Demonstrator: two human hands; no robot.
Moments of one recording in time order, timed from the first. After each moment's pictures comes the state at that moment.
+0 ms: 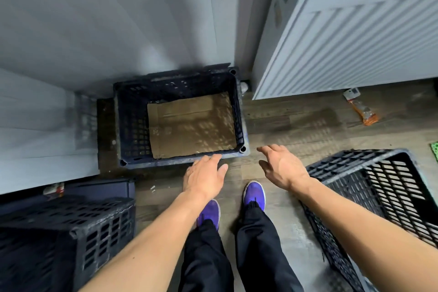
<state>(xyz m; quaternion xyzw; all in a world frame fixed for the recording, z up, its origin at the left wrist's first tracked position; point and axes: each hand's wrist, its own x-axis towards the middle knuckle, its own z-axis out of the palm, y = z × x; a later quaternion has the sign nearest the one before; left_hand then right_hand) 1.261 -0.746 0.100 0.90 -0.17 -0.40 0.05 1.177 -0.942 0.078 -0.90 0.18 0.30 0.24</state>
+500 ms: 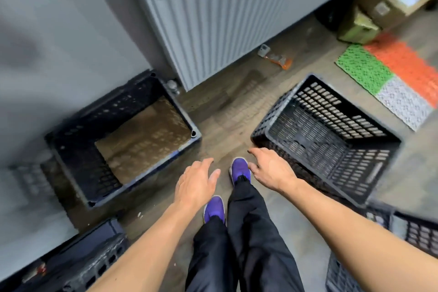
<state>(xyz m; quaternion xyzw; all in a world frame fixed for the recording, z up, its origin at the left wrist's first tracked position) 1.171 -0.755 0.139 0.83 -0.38 -0.42 0.03 1.016 -0.898 0.138 -0.81 0.43 0.25 0.32</state>
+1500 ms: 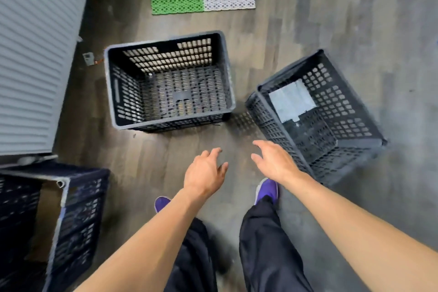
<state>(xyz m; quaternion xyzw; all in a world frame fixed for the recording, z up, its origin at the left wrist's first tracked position) 0.740 -0.790 0.138 0.58 -0.70 -0.39 -0.14 0.541 -0.766 0.133 -0.51 0.75 0.09 0.41</state>
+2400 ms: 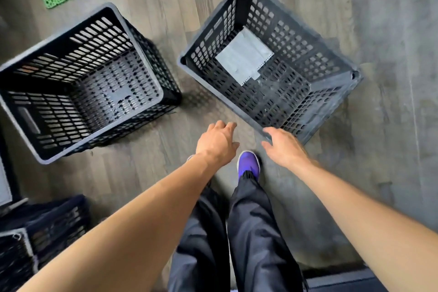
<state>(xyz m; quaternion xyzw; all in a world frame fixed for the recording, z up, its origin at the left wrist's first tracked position) 0.518 -0.774 0.038 0.39 -0.81 -0.34 -0.28 0.368 -0.660 0.030 -0.33 0.82 0.05 0.47</state>
